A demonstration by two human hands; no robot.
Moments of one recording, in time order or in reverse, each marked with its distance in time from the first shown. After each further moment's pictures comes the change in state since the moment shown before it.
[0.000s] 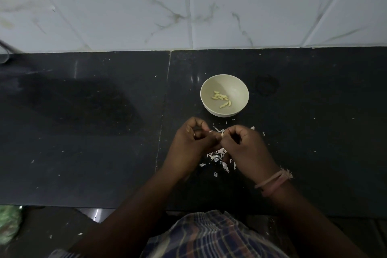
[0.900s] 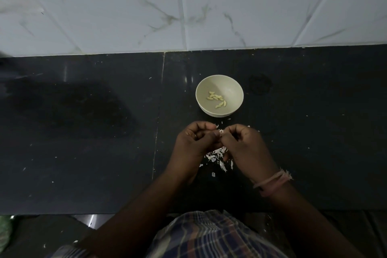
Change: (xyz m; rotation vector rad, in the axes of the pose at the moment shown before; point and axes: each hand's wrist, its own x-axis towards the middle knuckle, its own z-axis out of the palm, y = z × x) left_hand 0.003 -0.012 0.009 -0.148 -0.006 -0.022; right_hand -0.005 -0.004 -0.001 0.063 0.057 0.028
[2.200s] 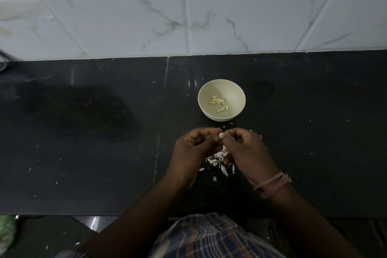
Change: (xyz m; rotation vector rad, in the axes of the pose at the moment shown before) left_hand -0.001 -0.004 -0.003 0.037 0.012 0.022; right_hand 0.007 0.001 0.001 0.066 -0.038 0.050
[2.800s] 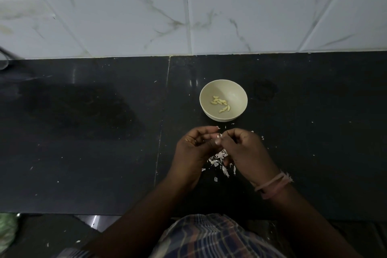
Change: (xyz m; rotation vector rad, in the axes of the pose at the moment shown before) left_hand 0.004 -0.003 0.001 -0.122 -0.009 0.024; right_hand -0.001 -0.005 0.003 -0.015 -0.030 -0.015
